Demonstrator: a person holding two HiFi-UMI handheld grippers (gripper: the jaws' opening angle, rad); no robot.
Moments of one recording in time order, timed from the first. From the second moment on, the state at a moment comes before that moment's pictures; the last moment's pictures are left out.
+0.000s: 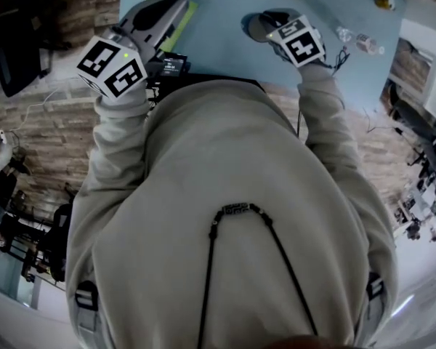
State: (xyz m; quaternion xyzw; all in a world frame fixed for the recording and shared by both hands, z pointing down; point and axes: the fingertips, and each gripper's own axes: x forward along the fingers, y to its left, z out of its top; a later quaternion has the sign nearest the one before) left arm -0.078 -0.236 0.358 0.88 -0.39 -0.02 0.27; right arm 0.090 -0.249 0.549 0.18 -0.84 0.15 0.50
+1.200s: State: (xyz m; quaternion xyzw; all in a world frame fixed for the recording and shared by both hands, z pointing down) left arm -0.045 -0.231 0.273 0.93 -0.32 -0.05 0.19; right arm 0.058 -0.269 0.386 0.21 -0.91 0.10 0.35
